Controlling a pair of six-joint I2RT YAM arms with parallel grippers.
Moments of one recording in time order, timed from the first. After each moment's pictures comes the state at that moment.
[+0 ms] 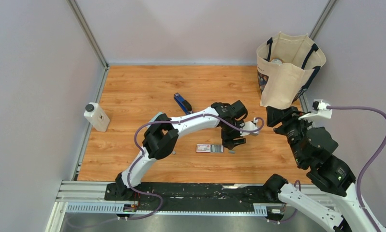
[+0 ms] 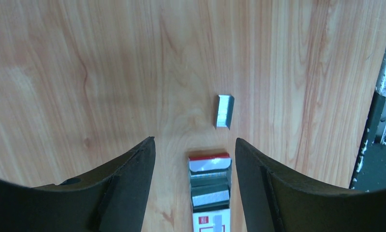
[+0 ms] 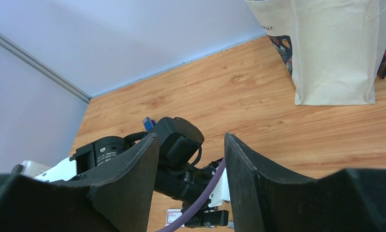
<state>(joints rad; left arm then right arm) -1.04 2.27 1.96 -0.86 0.37 0.51 0.74 0.51 1.06 -0.62 0.65 0.54</state>
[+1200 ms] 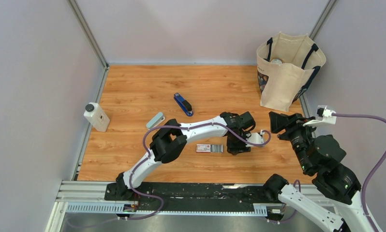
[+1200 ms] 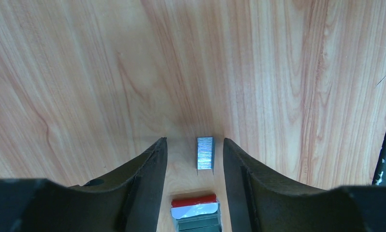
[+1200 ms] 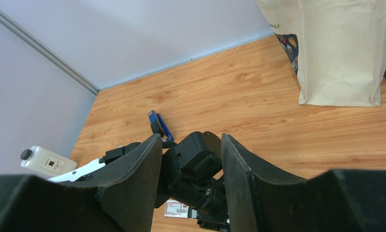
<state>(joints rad) -1.13 2.37 2.01 -0.84 0.31 0.53 0.74 0.42 1.03 -0.66 0.59 0.51</state>
